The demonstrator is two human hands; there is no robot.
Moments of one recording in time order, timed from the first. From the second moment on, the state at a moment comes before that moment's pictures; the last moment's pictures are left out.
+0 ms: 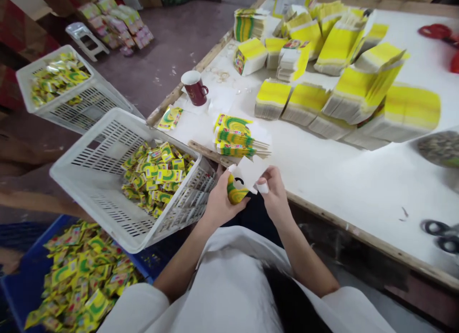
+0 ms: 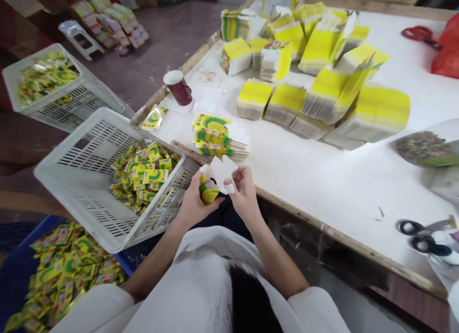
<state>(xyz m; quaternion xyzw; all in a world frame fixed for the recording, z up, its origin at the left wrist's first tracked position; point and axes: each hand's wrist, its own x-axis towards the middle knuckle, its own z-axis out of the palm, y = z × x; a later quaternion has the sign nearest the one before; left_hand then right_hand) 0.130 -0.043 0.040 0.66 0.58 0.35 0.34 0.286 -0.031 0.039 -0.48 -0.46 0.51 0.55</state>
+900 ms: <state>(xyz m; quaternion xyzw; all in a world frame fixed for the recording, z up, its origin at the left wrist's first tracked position) 0.132 -0.042 0.030 0.72 0.56 0.35 0.19 0.272 -0.029 0.033 -0.39 -0.43 0.67 0.47</state>
